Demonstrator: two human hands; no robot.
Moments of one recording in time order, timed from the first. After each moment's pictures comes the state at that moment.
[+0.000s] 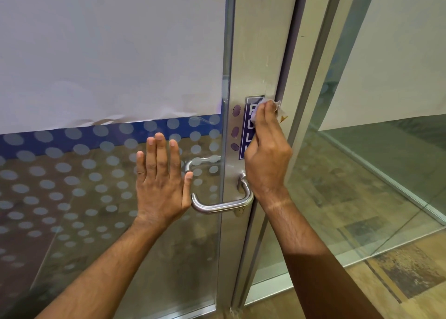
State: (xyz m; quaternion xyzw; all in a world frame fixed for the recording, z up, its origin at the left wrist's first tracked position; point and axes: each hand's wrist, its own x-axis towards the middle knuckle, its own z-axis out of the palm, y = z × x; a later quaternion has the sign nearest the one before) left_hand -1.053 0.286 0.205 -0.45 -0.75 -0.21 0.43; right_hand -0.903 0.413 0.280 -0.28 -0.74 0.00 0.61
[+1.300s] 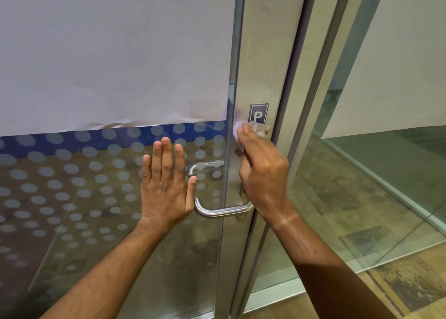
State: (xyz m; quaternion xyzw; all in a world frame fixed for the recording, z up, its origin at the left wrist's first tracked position) left_hand -1.050 0.285 0.208 -0.45 -0.75 -0.20 0.44; right_hand -0.891 0.393 0.283 -0.18 -0.81 -0.03 0.56
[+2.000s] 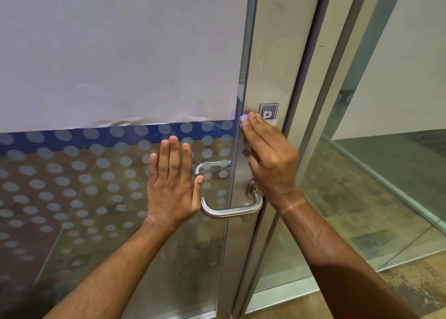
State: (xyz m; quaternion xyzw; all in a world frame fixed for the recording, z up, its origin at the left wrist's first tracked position) left_hand -1.051 0.284 0.208 -0.46 -0.75 -0.20 0.44; right_hand -0.898 0.411 0.293 -0.10 -0.81 -0.09 0.58
